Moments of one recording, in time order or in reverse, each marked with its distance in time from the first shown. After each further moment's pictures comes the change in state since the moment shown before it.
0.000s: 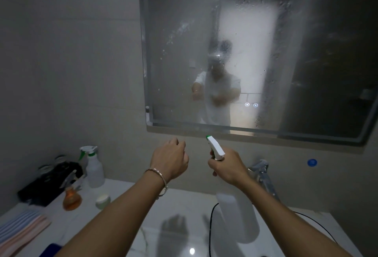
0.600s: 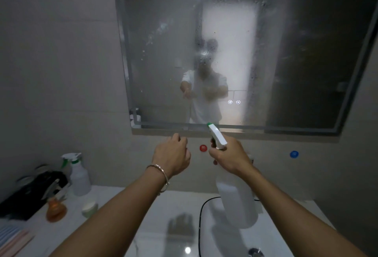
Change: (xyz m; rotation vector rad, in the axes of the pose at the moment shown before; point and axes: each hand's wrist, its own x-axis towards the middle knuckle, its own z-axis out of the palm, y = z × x) left_hand 0.017 0.045 -0.004 -0.025 -0.017 0.089; right_hand 0.000 0.005 -0.049 0.007 0.128 -0.051
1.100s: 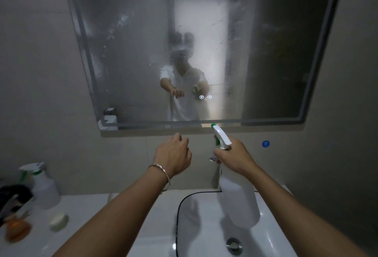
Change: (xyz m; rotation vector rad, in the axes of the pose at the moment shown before) left_hand 0.025 0.074 0.024 0.014 -0.029 0.134; right_hand -0.011 0.058 -0.067 -0.036 0.020 0.133
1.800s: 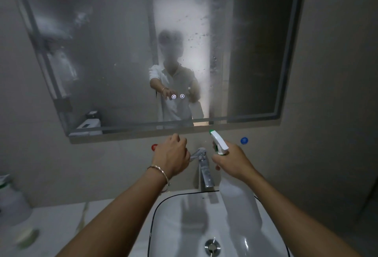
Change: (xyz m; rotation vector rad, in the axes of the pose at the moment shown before) left_hand 0.037 0.085 0.021 -0.017 -0.029 0.060; right_hand 0.002 0.071 -0.063 0.000 0.011 0.049
